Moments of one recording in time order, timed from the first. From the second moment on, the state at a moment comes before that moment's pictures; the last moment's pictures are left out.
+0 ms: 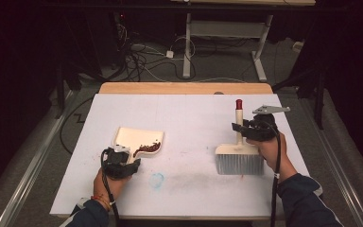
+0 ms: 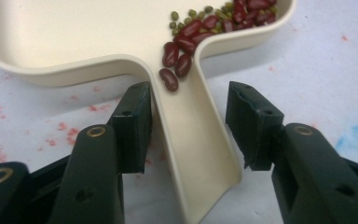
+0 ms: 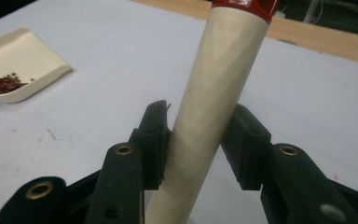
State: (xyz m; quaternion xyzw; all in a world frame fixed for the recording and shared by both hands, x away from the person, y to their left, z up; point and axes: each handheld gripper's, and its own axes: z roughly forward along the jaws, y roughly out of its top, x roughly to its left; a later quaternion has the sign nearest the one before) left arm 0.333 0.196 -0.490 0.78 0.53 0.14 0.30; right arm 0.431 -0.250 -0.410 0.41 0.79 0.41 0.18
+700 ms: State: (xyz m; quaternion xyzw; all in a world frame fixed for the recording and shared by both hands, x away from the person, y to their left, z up) left arm 0.293 0.227 -0.475 0.79 0.44 0.22 0.37; right arm 0.464 -0.235 -0.447 0.47 0.78 0.35 0.24
